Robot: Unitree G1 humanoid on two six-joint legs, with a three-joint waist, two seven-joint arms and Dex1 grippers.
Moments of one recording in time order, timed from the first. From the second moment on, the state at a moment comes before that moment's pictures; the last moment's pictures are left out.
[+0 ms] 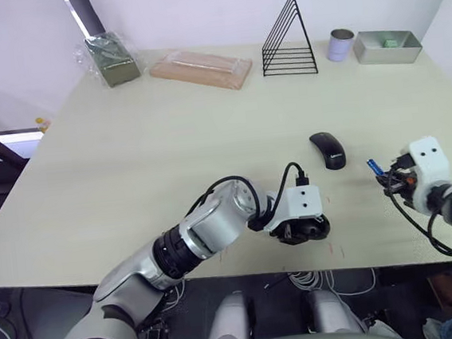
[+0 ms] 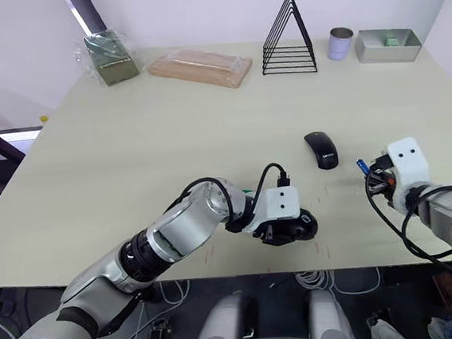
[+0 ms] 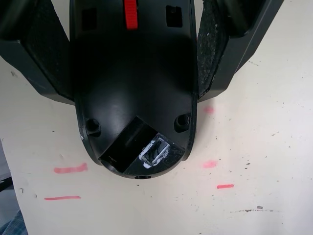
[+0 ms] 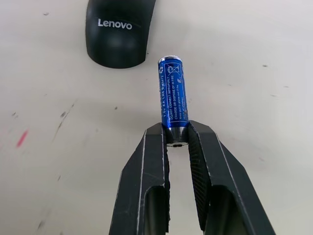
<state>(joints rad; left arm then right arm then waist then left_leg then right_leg) -0.76 0.45 -0.83 -0.29 -0.02 0.93 -0.94 -0.07 -0.68 -0.34 -0.61 0.53 1.26 0.35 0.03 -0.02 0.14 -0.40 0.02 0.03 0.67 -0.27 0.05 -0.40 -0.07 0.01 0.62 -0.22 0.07</state>
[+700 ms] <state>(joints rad) -0.75 0.46 -0.83 -0.30 -0.02 0.93 -0.94 -0.16 -1.05 -0.36 -0.74 1.10 1.61 0.51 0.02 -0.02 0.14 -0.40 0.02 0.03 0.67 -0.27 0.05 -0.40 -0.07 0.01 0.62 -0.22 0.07</state>
